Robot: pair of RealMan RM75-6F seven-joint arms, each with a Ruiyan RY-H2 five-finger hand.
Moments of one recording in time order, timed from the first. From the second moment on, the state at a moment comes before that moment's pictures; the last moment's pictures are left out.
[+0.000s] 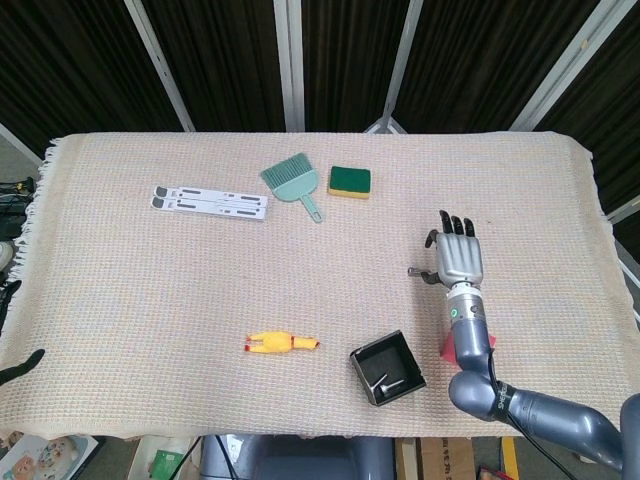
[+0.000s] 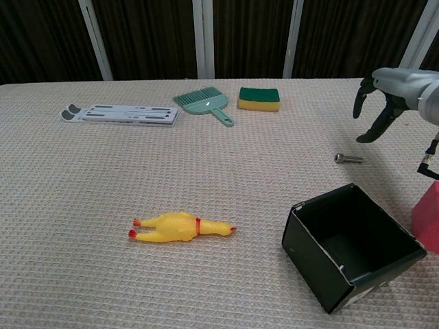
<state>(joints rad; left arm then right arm) -0.01 -1.10 -0.07 -1.65 1.50 1.61 0.11 0.75 -1.53 0.34 -1.52 -0.55 1.16 -0.71</state>
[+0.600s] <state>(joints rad) -0.01 -1.11 -0.07 -1.65 1.49 1.61 0.12 0.74 -1.62 0.29 -1.38 -0.58 1.12 -0.63</state>
